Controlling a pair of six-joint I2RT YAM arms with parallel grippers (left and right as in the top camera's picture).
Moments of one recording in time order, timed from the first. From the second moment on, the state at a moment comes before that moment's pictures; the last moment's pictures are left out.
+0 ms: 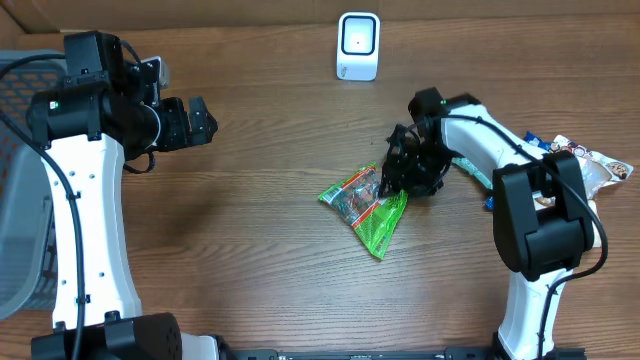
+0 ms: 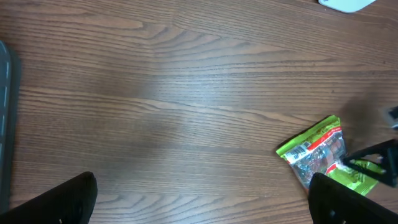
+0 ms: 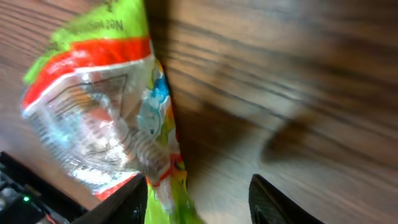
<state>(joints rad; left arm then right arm) 0.18 1.61 1.75 -1.32 0.22 -0.04 0.28 2.12 1.53 -1.11 -0.47 0.07</state>
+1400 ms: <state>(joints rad) 0.18 1.61 1.75 -1.32 0.22 -0.04 0.47 2.04 1.51 -1.00 -0.30 0.09</state>
